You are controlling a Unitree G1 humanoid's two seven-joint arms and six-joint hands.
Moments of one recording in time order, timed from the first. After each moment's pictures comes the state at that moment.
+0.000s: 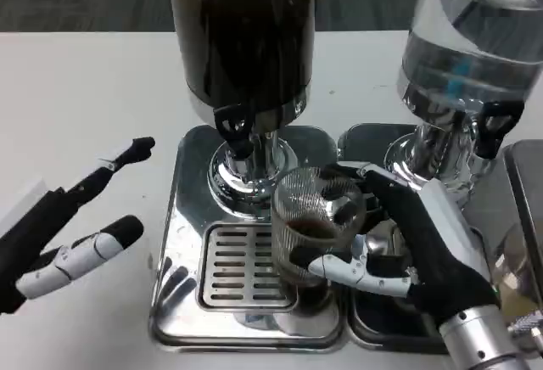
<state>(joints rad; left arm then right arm) 0.08 0.61 0.21 0.34 0.03 -0.78 -0.51 0.17 -0.16 0.22 -0.13 -0.47 -0.17 -0.07</state>
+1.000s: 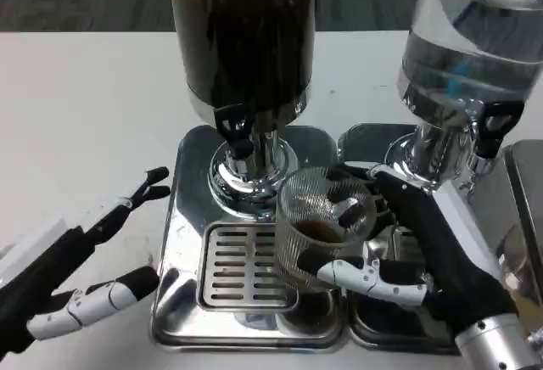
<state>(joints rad) 0.16 0.63 0.17 0.35 0.06 -0.89 -0.49 0.25 -0.17 0.20 -0.26 -0.42 -0.16 0.01</state>
